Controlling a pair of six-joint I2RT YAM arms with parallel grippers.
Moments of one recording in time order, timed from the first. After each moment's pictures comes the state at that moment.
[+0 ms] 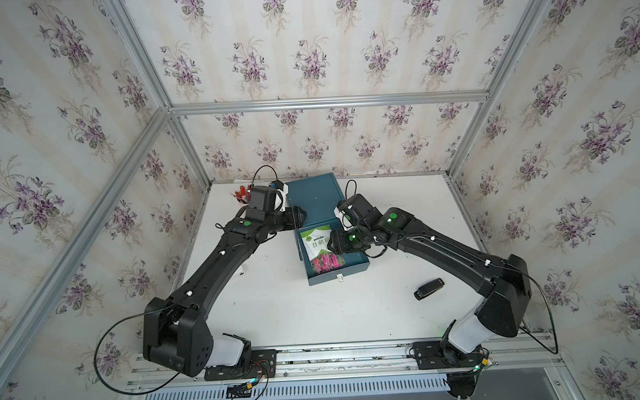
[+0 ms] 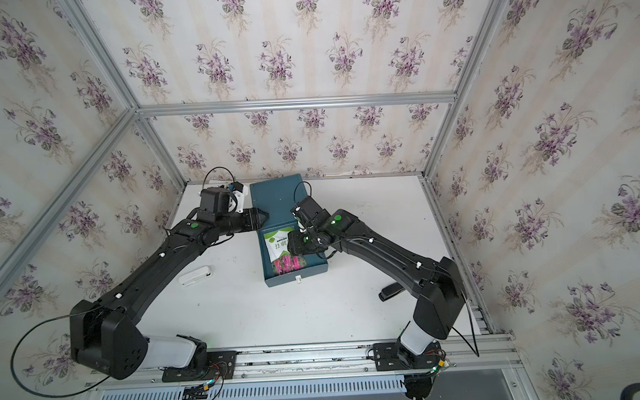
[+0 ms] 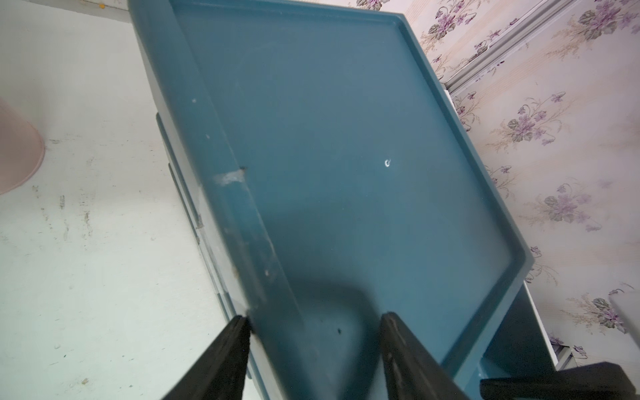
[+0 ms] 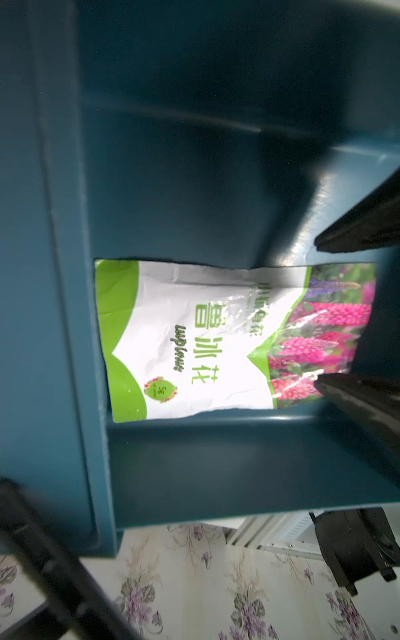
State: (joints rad) left arm -0.31 1.42 1.17 -0.46 0.26 -0.39; right arm 0.84 1.62 1.47 -0.85 -0.12 0.59
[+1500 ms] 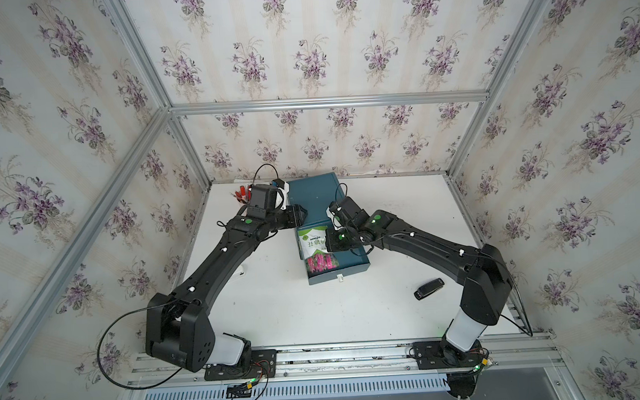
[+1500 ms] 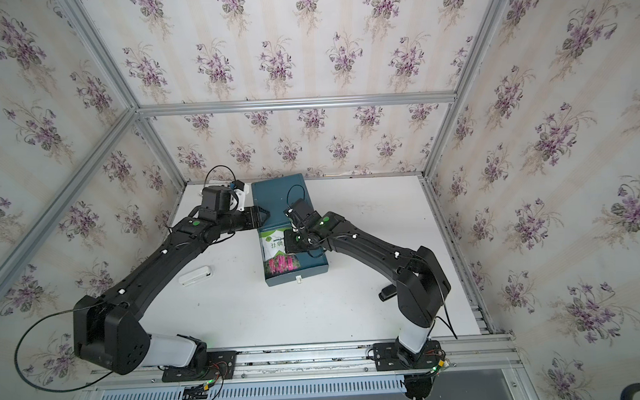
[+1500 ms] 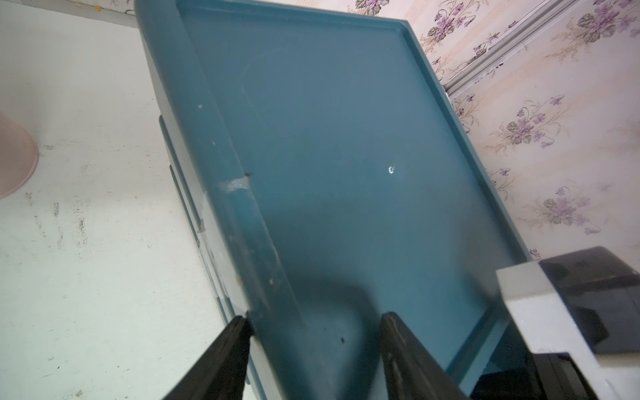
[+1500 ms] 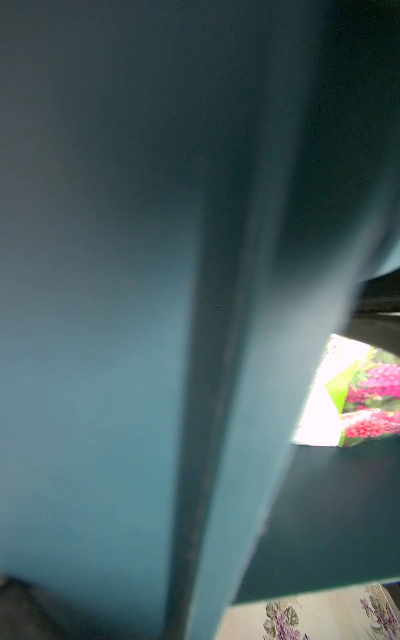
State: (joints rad) left arm -0.31 1.43 1.19 -0.46 0.26 -0.39; right arm 0.84 1.73 1.46 -0.69 -0.13 0.62
